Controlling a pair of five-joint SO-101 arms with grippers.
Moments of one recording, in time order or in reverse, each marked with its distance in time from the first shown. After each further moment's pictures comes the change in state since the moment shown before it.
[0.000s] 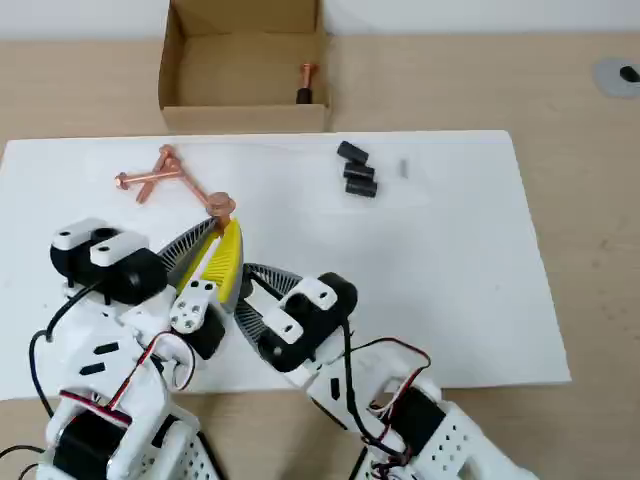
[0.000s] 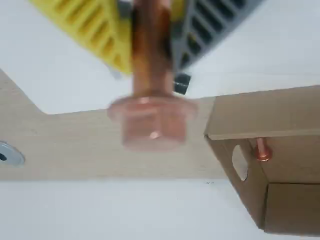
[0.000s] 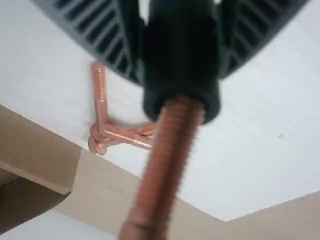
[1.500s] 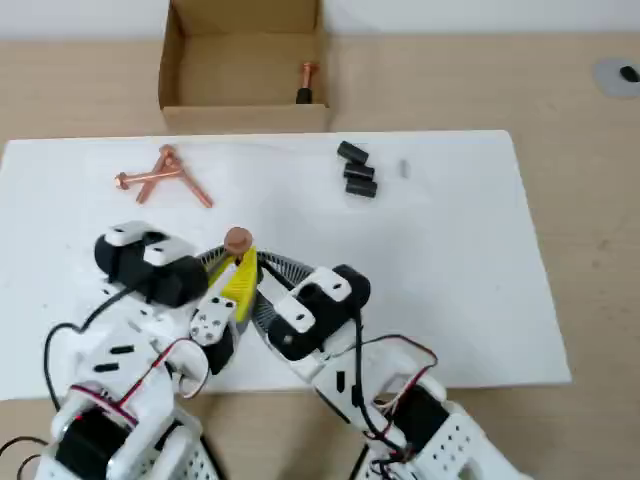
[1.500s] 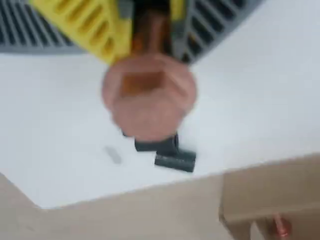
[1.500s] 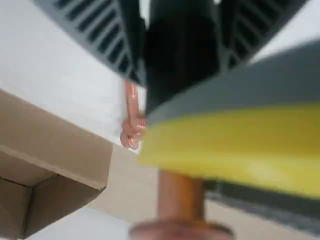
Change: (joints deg) left arm 5.9 -0.1 1.6 9.8 -4.1; right arm 3.4 -0.2 0.1 -0.2 -0.3
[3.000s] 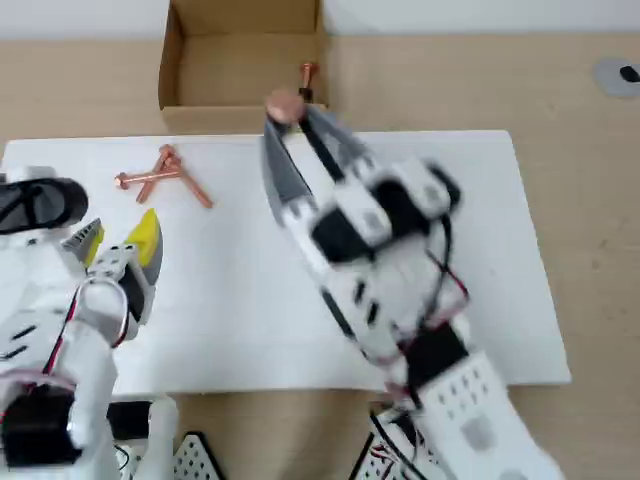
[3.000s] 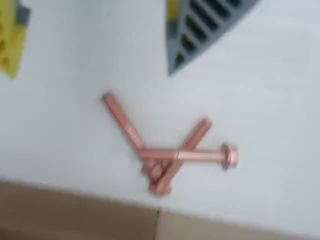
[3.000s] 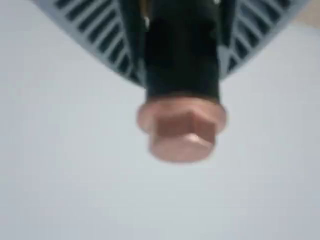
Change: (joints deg) left arm -35.6 28.6 -29.5 16.6 -3.2; right arm 13.4 49.1 -49.8 -21.3 0.2
